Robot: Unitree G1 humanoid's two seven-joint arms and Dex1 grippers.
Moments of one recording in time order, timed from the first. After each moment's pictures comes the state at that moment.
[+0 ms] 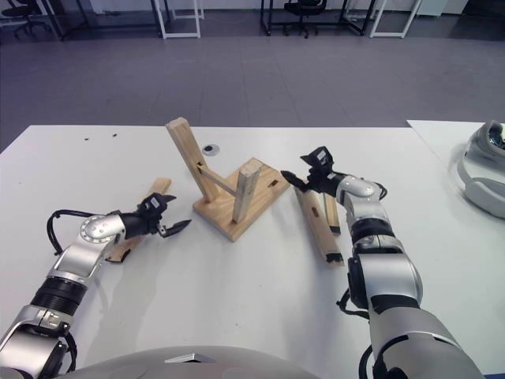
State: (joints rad) left arm -0.24 0.49 -0.21 0.22 -0.02 0.08 -0.77; right arm -0.79 -0.45 -0.04 1.18 0.07 -0.21 0.76
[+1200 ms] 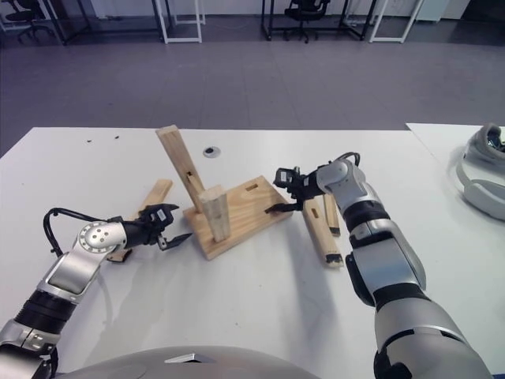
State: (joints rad) left arm -0.14 0.60 -0.25 -0.06 0.05 0.26 -0.77; right arm -0.80 -0.49 0.30 0.93 -0.19 -0.16 1.18
